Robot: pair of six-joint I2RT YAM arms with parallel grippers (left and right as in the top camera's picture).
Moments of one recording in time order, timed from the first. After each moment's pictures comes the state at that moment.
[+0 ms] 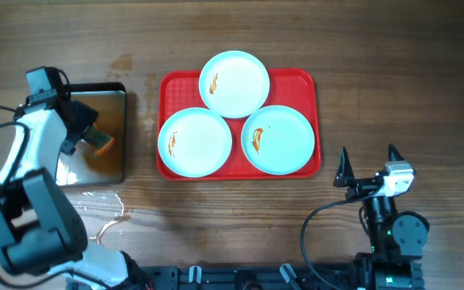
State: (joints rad) left arm 0.32 1.76 1.14 -0.61 -0.12 -0.71; right arm -0.07 0.02 0.01 0.01 -0.14 0.02
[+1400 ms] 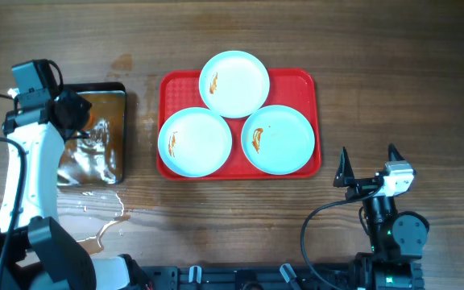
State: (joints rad) left arm 0.29 1.55 1.14 -0.62 -0.06 -0.63; right arm -0.07 0.02 0.01 0.01 -0.14 0.02
